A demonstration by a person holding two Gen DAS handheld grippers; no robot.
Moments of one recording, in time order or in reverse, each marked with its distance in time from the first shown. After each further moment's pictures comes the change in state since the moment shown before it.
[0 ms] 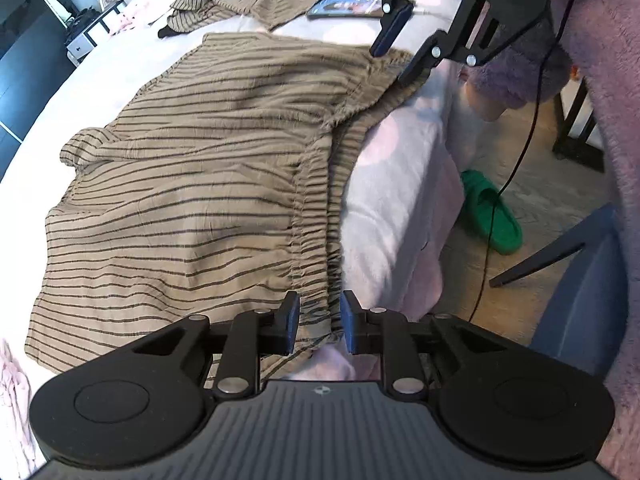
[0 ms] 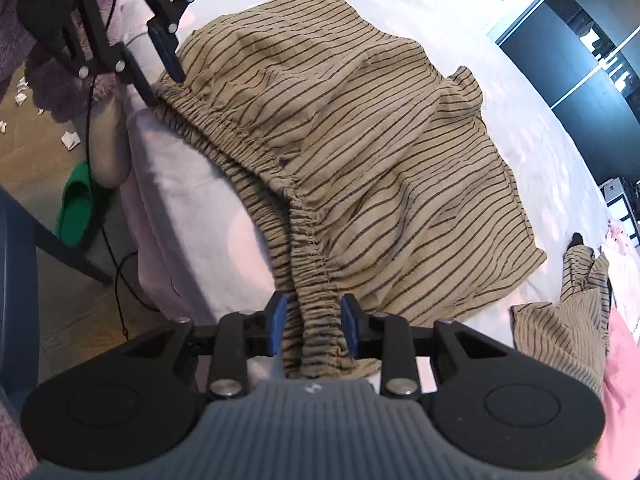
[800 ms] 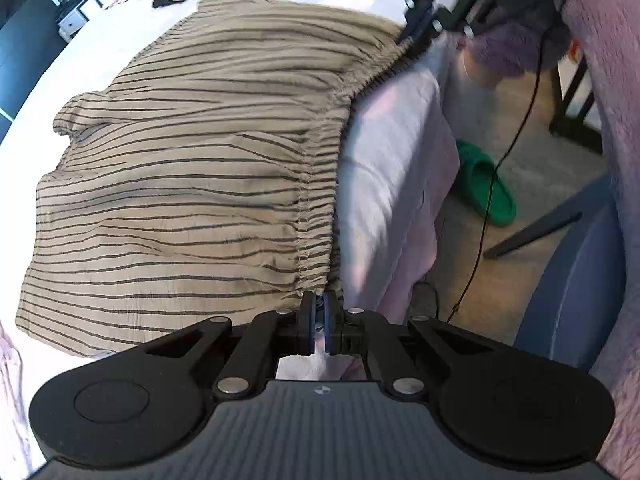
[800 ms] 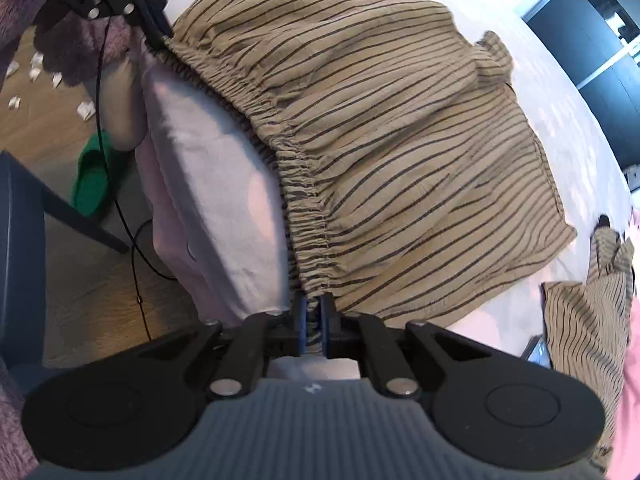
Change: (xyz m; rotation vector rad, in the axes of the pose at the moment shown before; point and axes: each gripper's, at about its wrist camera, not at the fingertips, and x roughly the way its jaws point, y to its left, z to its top) left arm -0.006 0.011 -0.013 -0.040 0.052 -0.061; right arm 0.010 -0.009 -0.001 0.000 0.082 0.078
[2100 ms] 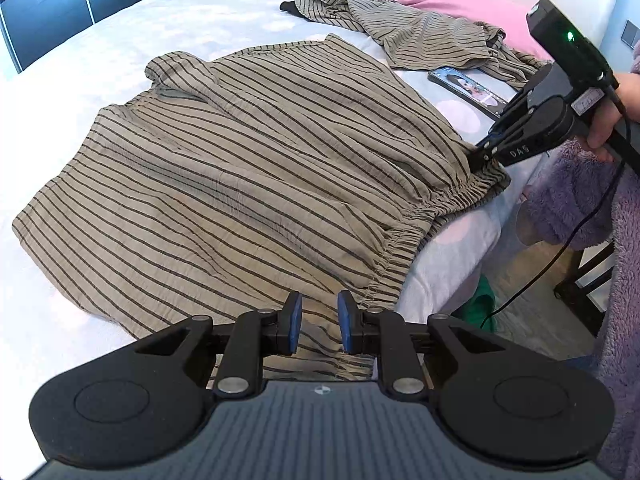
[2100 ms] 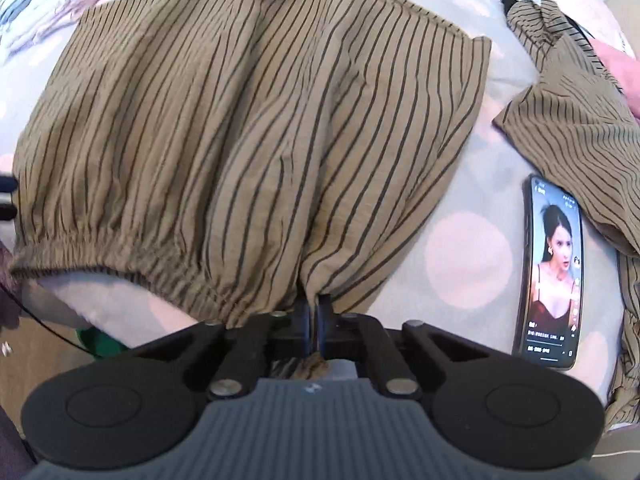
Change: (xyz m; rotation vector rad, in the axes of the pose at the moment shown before) left arm -0.019 0.062 0.007 -0.456 -0.146 -0.032; right arm 0.012 -0.078 0.021 0.763 0.127 0.010
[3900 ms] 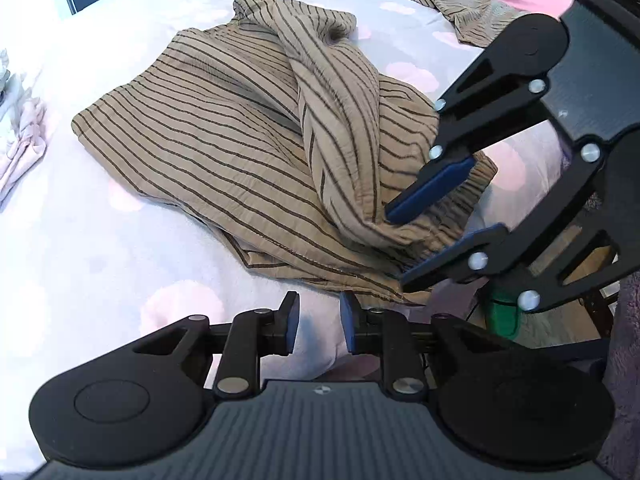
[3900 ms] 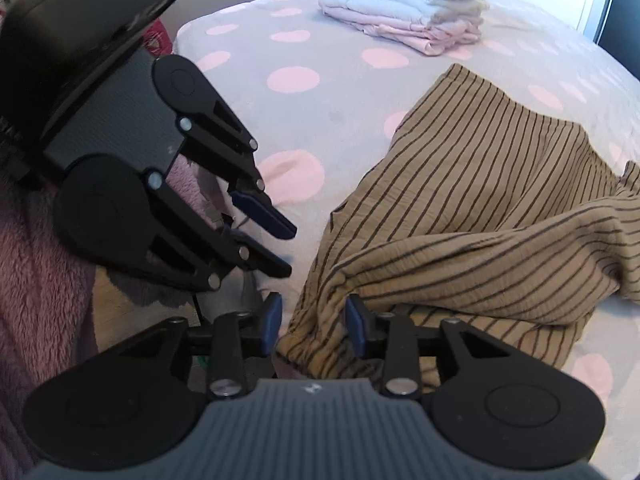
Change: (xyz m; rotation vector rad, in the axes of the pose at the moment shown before) left arm -0.020 0.022 -0.055 -0.161 0.070 0.104; right arm -0.028 0.195 0.024 -0.741 -0.180 0.446
